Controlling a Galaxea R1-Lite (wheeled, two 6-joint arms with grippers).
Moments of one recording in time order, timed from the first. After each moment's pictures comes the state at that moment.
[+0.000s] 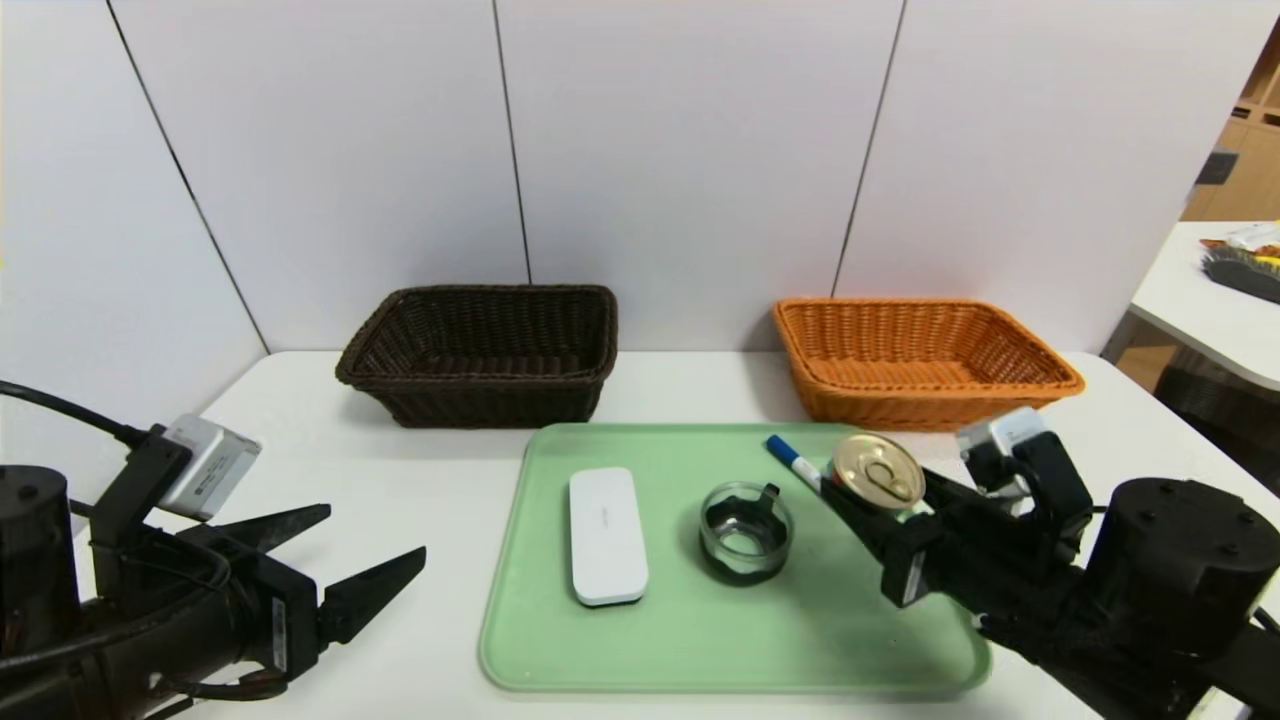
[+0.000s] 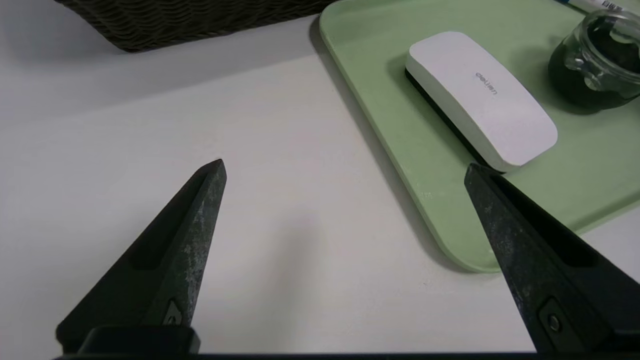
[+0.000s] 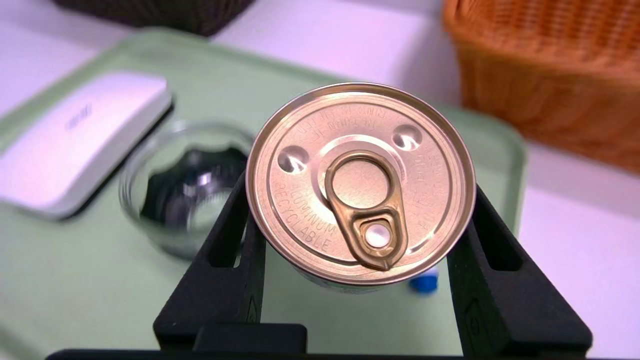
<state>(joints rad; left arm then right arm) -0.35 1.22 -0.27 -0.62 -0.10 -0.06 0.56 1.76 -0.16 -1.45 -0.15 0.01</state>
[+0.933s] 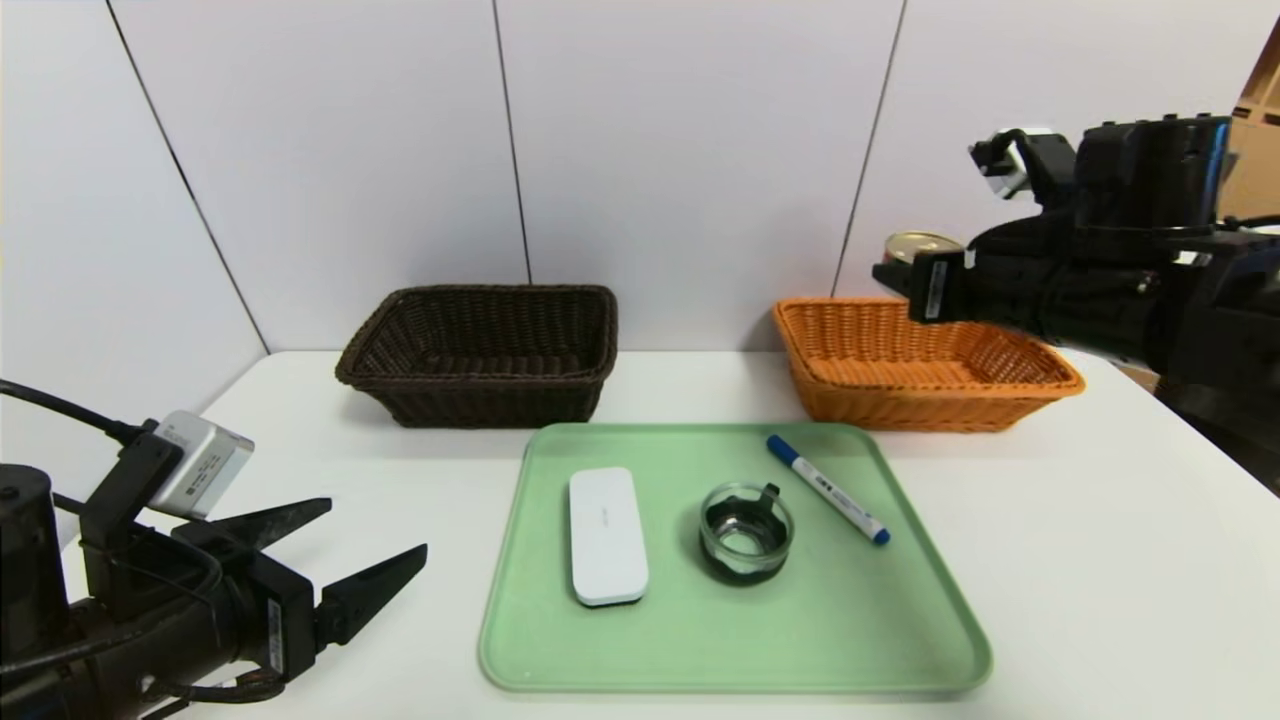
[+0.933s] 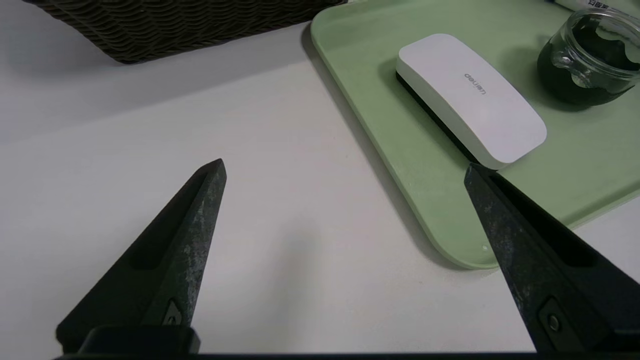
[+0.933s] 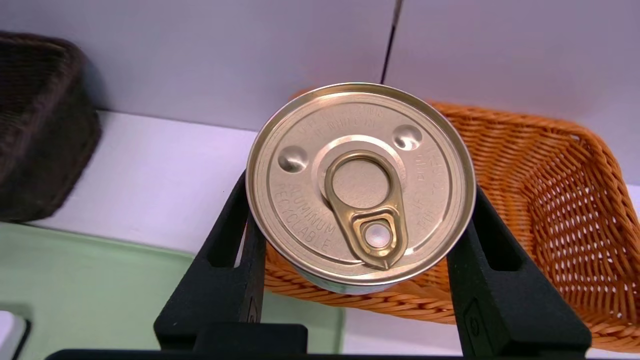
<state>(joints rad) -0.36 1.20 -0.28 -0.62 -0.10 -0.05 0.28 1.71 -1.17 -0.27 -0.14 0.01</state>
